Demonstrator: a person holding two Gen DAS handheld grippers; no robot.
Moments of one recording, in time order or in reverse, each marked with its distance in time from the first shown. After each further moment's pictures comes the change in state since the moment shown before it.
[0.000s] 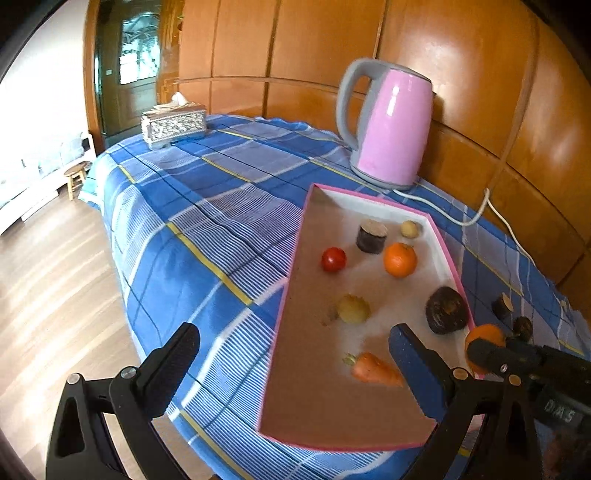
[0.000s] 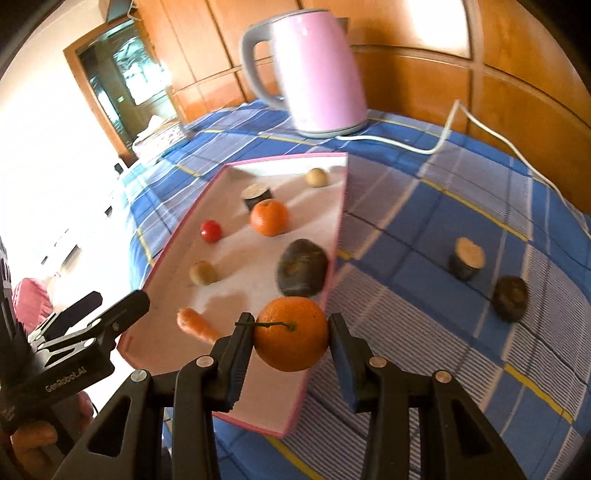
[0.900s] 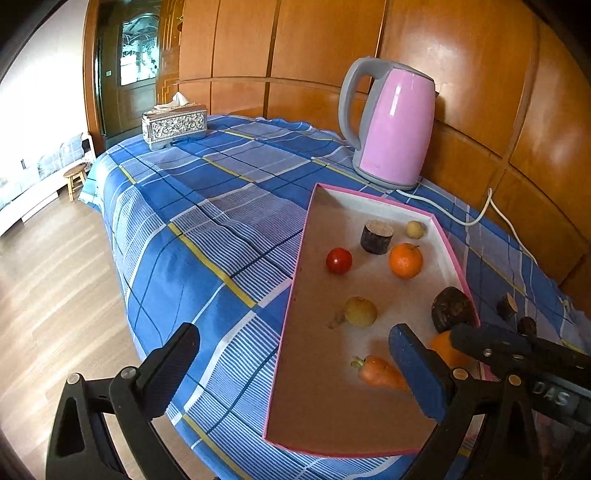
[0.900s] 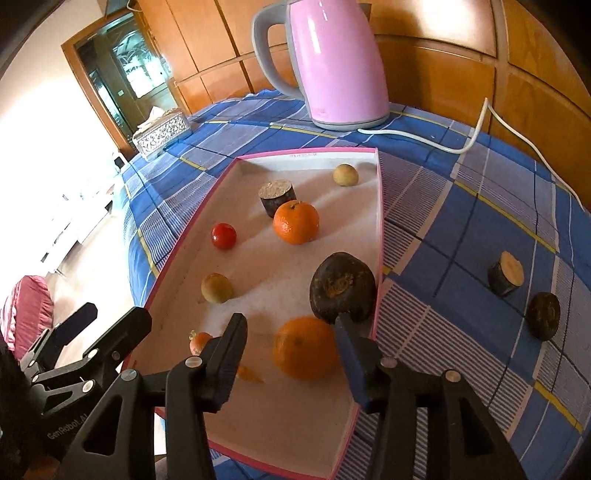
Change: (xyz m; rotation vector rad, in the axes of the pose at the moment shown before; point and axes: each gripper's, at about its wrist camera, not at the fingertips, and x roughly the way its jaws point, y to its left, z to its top) left arm 0.005 0.000 -0.001 0.009 0.001 -0.003; right arm 0.030 0.018 0.015 0.016 0.023 0.003
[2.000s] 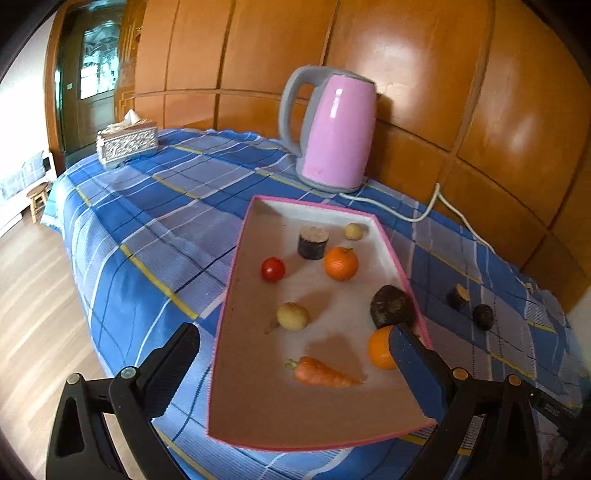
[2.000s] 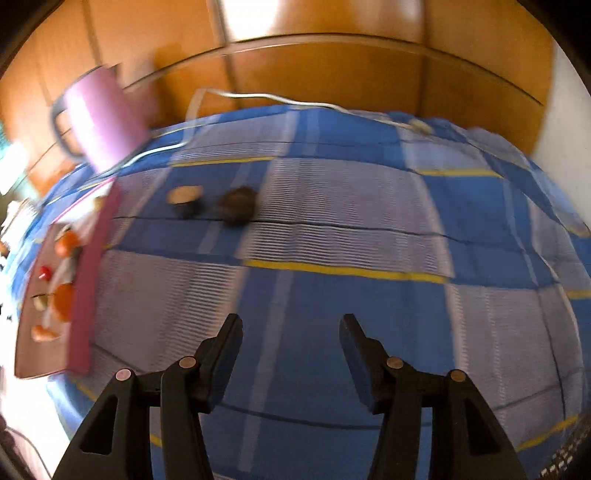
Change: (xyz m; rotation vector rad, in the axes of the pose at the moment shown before) left arm -0.019 -0.030 0.005 0.086 -0.028 -0.174; right arm -0.105 -0.160 -0.121 0.460 -0.118 -0.490
